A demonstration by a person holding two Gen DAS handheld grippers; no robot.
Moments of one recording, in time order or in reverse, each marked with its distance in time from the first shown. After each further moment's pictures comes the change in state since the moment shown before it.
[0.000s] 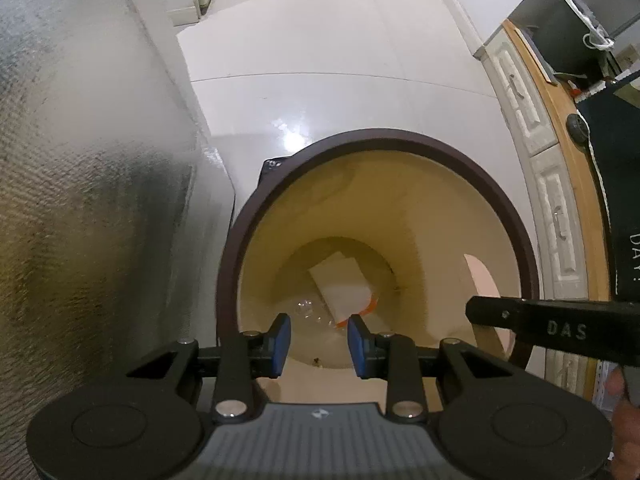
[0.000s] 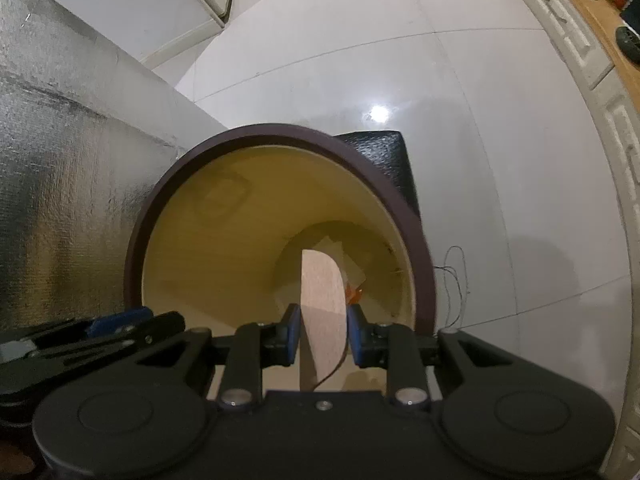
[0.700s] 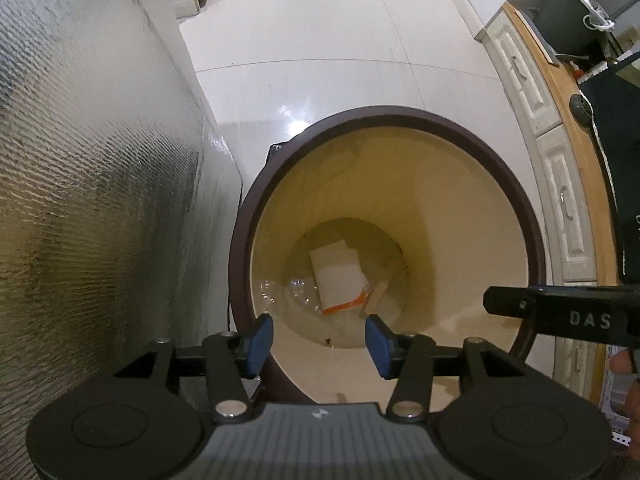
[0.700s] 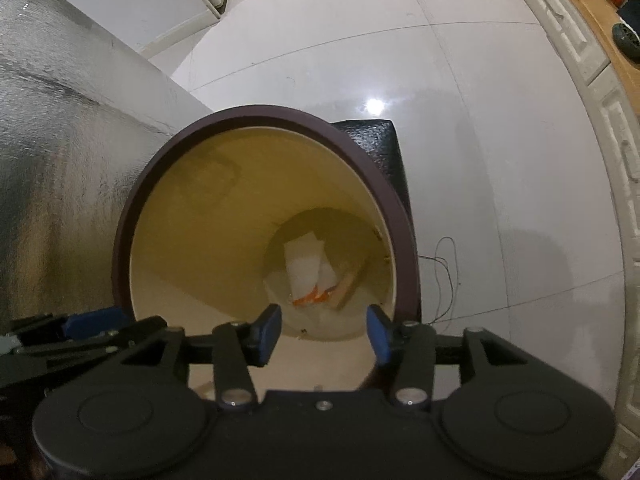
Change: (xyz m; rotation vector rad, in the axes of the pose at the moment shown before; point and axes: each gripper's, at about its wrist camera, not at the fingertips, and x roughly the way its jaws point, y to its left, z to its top) left arm -0.001 -0.006 -0.001 0.027 0.041 0.024; right arm -0.008 -0.008 -0.012 -0.011 0.017 -0.025
